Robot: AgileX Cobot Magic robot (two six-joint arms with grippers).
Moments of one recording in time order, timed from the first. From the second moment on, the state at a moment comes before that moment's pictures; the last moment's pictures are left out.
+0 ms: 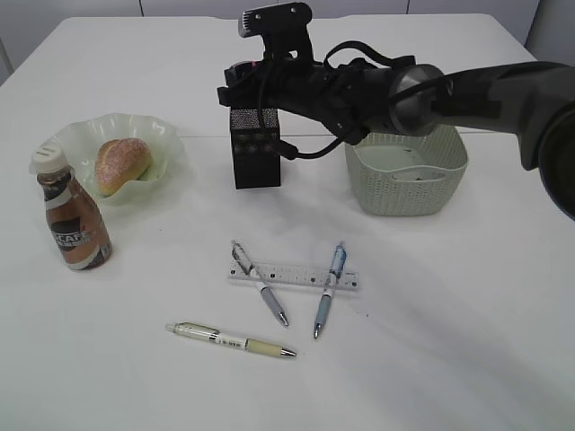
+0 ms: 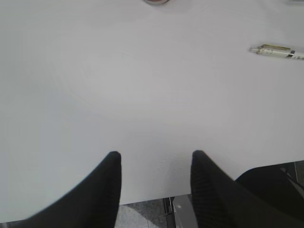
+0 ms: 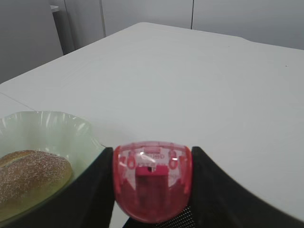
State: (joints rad) left arm -0.12 1.00 -0.95 0.00 1.20 -0.05; right arm 0.43 2.40 -1.93 -0.48 -0.20 0.43
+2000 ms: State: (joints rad) left arm -0.12 1.00 -0.95 -0.05 1.24 -0.05; right arm 0.50 2.00 -1.93 0.05 1.17 0.07
